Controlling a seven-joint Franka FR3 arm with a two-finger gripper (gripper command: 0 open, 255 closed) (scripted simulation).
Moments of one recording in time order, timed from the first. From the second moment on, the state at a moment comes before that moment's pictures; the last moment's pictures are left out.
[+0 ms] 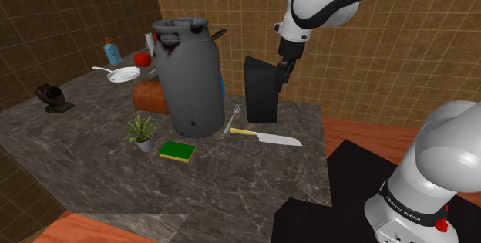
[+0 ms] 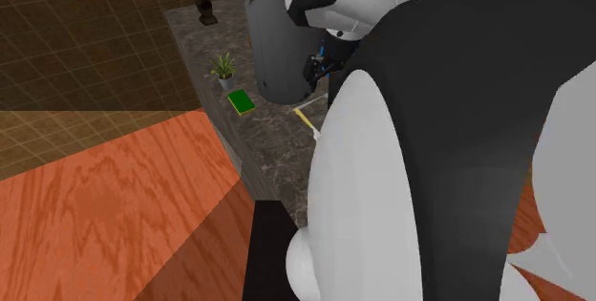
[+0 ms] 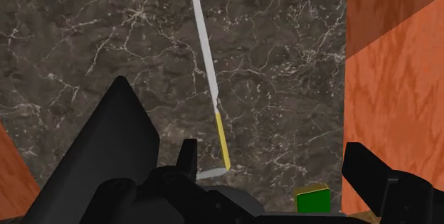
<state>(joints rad) 0.03 -0.45 0.00 -2.46 0.14 2.10 -0.41</state>
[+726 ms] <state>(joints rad) 0.06 -0.05 -0.03 -2.43 0.19 2.35 -0.59</state>
